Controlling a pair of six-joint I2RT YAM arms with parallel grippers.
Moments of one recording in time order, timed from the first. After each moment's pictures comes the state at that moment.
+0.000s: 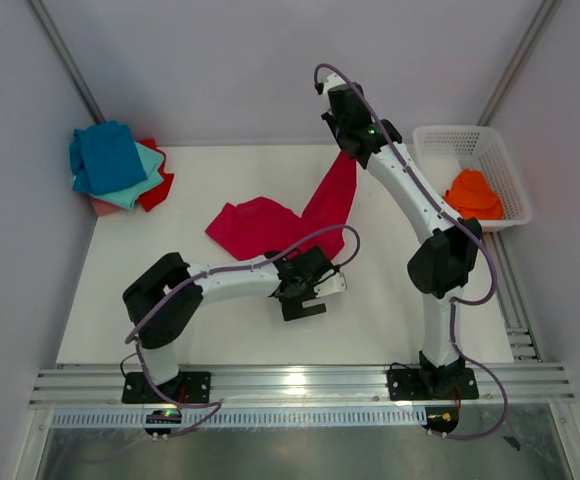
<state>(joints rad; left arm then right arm) -1.02 1.80 1.16 -0.57 -0.17 0.39 0.46 2.05 2.17 -0.67 0.46 -0.25</state>
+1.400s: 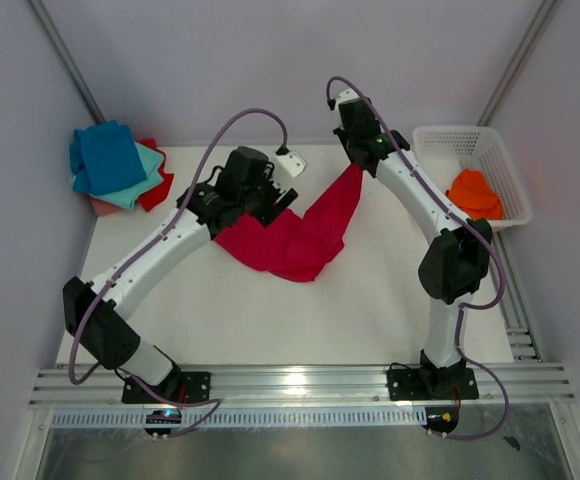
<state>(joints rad) -0.66 1.56 1.52 -0.62 -0.15 0.35 0.41 1.97 1.96 -0.64 0.44 -0.23</state>
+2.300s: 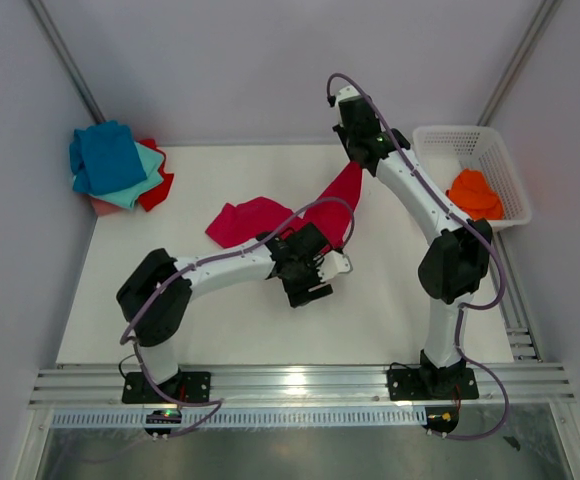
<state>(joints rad) -0.94 1.78 1.28 -0.65 0.12 0.36 0.41 1.97 1.98 -0.63 0.43 -0.22</state>
